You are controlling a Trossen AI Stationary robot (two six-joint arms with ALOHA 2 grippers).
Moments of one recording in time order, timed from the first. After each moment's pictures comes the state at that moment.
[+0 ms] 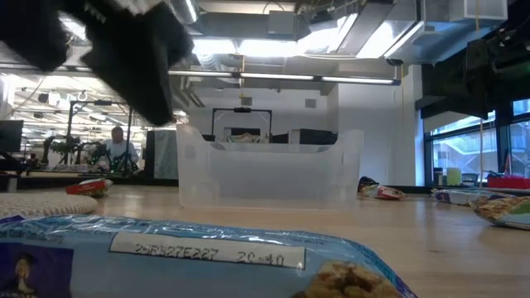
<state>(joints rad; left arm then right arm) -0.65 1.89 1.24 -0.28 -0.21 -0.46 0.50 0.00 0.01 -0.03 1.37 0.33</state>
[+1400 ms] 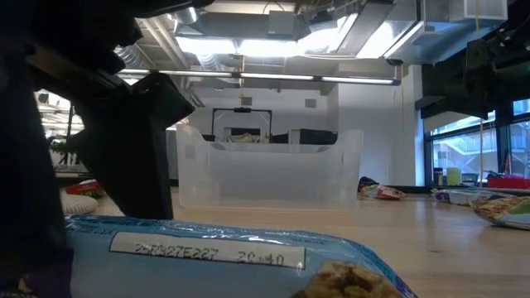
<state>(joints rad) -0.66 2.02 1.24 -0.19 -0.23 -0.51 0.50 0.00 0.01 -0.03 1.37 0.33</state>
